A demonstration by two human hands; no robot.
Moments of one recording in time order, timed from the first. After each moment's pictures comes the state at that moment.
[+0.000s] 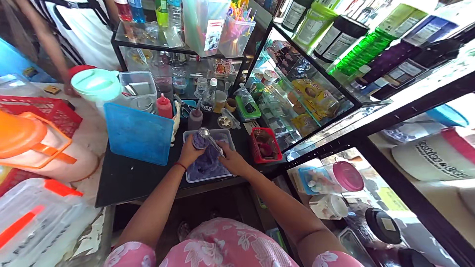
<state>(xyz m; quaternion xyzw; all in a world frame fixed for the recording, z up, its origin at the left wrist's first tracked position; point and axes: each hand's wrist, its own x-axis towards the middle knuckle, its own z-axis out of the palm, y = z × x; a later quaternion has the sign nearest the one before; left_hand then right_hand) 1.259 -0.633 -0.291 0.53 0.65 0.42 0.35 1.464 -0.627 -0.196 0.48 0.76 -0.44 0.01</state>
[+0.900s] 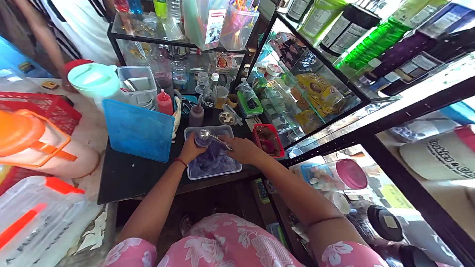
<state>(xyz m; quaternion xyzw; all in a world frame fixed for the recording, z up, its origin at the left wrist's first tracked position) 1.255 -0.630 -0.287 0.54 0.65 0.36 0.39 1.461 -0.606 -0.146 0.45 0.84 -0.25 0.18</state>
